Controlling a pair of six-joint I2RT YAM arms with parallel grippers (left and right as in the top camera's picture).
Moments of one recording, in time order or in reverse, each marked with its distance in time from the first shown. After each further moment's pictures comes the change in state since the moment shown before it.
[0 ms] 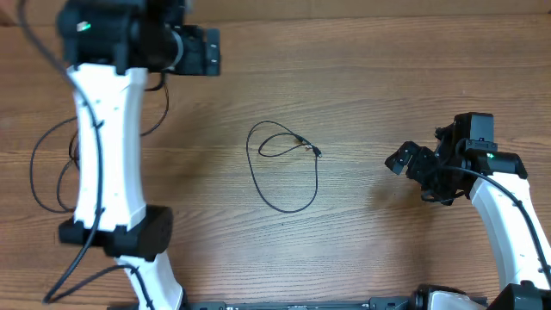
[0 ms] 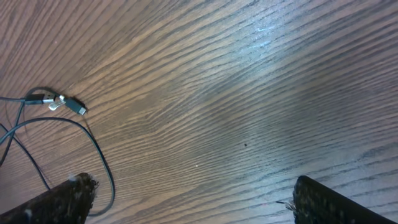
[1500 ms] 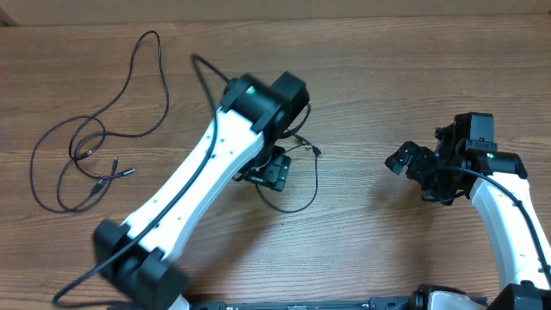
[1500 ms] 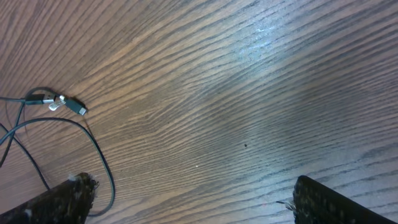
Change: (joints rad) left arm -0.454 -0.245 -0.826 0.001 -0.237 -0.297; right arm 0.000 0.000 0.000 0.001 0.000 0.000
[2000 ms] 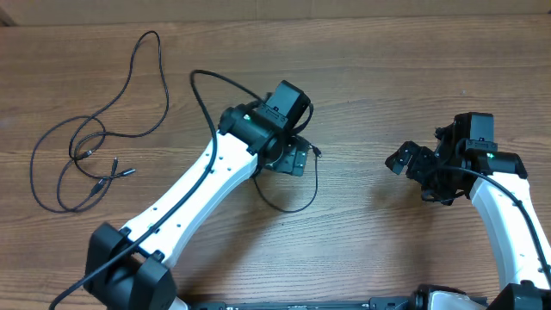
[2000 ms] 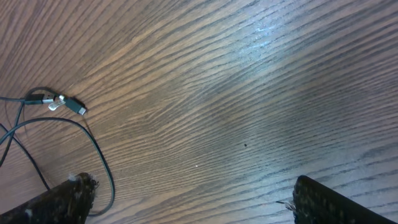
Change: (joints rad) left arm 0.000 -0.049 -0.289 0.618 0.047 0.086; right arm 0.000 0.000 0.000 0.000 0.000 -0.001
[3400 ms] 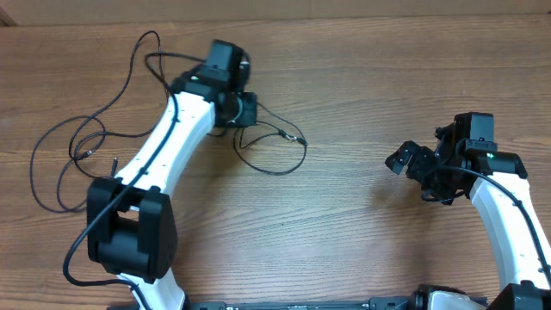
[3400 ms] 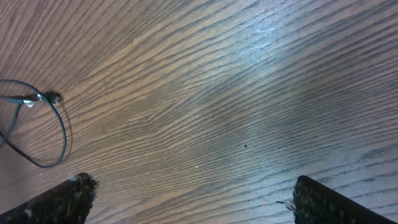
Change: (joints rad) left arm 0.355 0.172 0.071 0.163 0.220 0.063; right arm 0.000 0.000 0.000 0.003 0.000 0.000
